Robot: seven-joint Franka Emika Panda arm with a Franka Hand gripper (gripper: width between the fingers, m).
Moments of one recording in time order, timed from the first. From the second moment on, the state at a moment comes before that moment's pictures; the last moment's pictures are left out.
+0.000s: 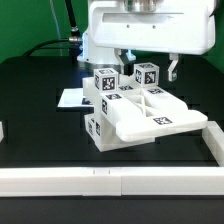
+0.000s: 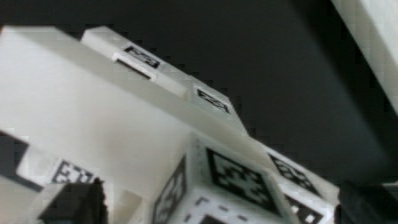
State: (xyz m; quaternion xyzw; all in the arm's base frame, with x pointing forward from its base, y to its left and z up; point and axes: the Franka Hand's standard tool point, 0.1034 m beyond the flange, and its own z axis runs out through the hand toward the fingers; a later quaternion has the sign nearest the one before) arm 0.534 0.039 0.110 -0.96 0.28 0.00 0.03
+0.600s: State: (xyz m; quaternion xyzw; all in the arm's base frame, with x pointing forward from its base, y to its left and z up) arm 0.535 0.038 0.110 -1.00 0.03 -0.01 0.02
